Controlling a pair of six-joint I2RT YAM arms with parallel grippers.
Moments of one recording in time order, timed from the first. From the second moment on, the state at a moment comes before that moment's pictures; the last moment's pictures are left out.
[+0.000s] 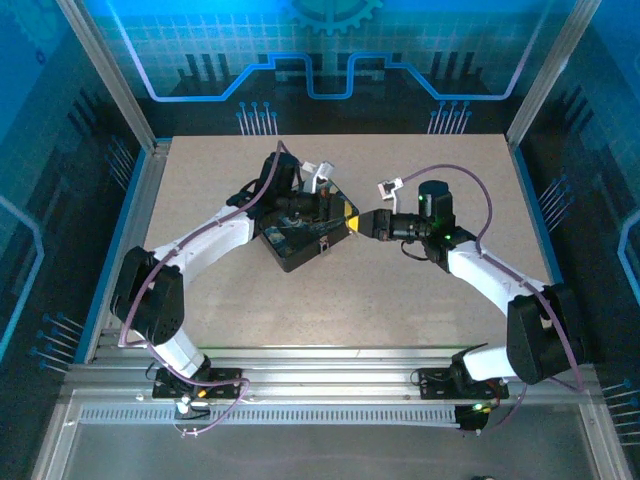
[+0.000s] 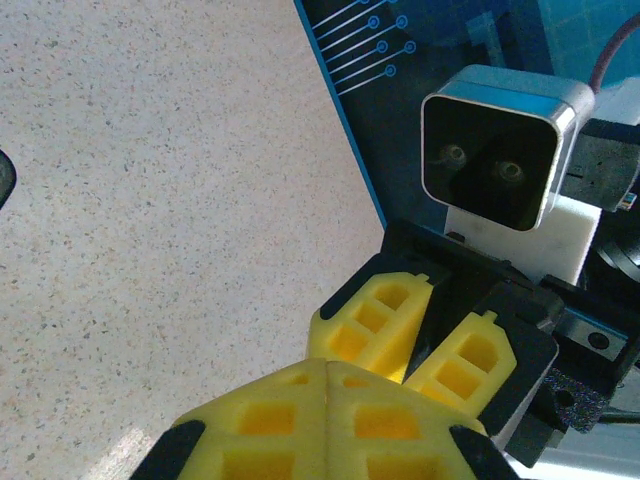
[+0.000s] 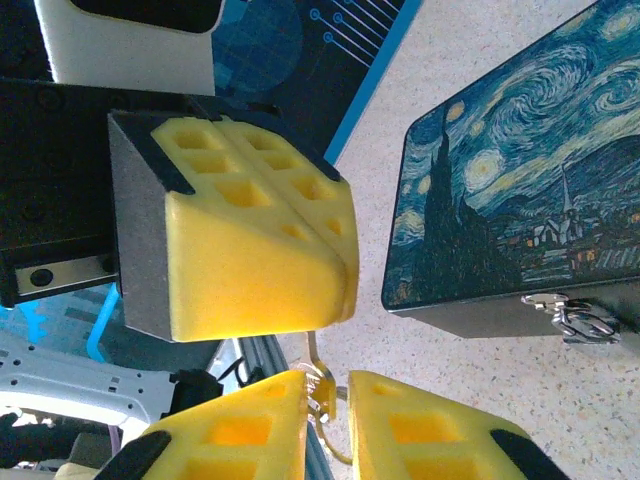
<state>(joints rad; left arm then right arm) -0.48 1.65 1.27 -0.15 0.77 -0.69 0.31 1.38 0.82 0.17 -0.93 0.65</state>
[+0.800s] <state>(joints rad) -0.46 1.65 1.24 -0.09 0.80 -0.74 0.31 1.41 0.81 0.29 -0.96 0.74</state>
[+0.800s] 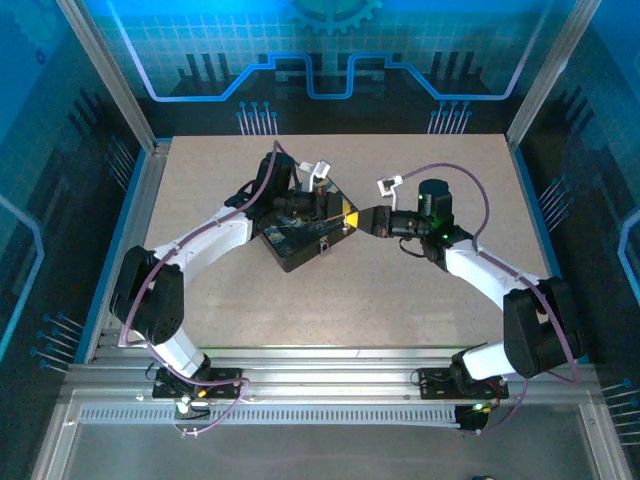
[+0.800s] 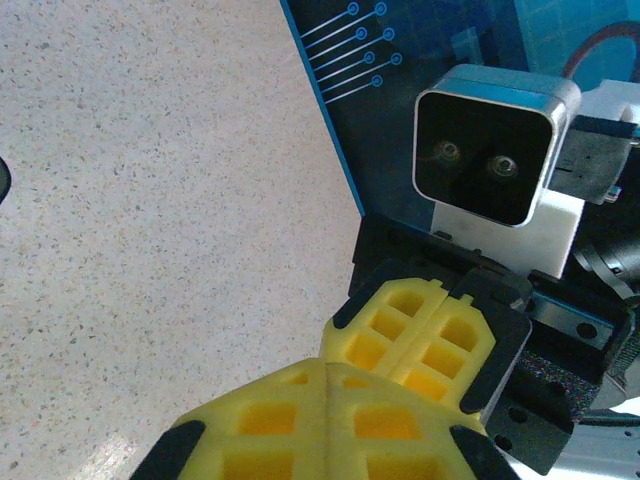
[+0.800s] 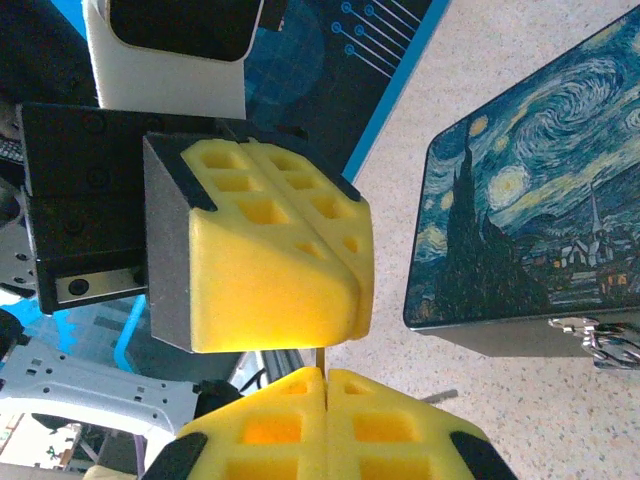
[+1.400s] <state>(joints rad) -0.42 1.65 1.25 -0.26 0.80 -0.62 0.31 1.42 0.91 -0.04 -0.96 0.48</state>
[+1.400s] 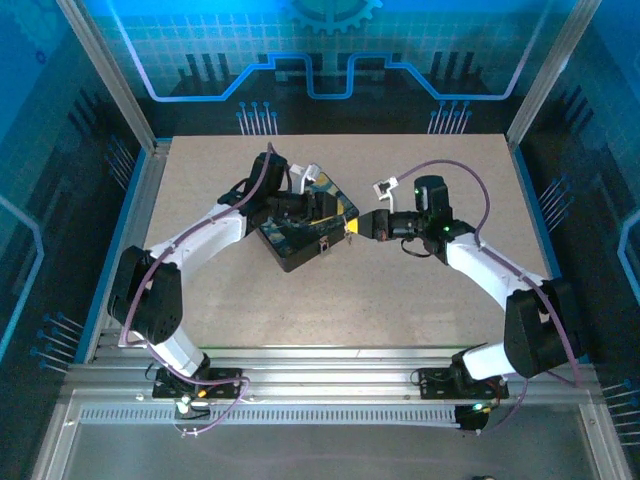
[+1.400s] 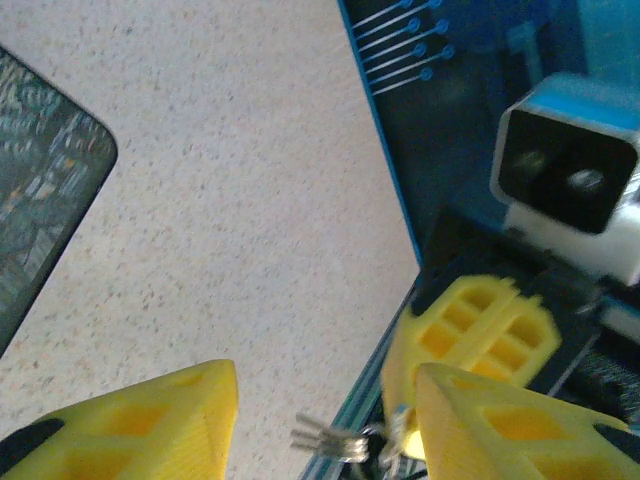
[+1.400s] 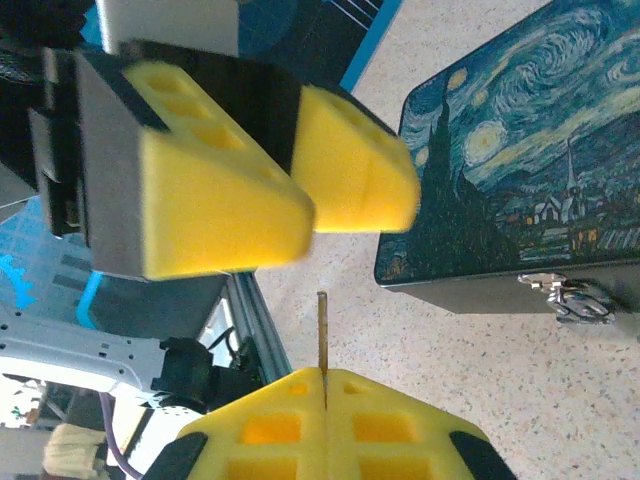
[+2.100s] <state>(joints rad) -0.42 1.66 1.31 -0.54 0.90 -0.29 0.35 1.56 1.13 -0.47 -0.98 0.11</state>
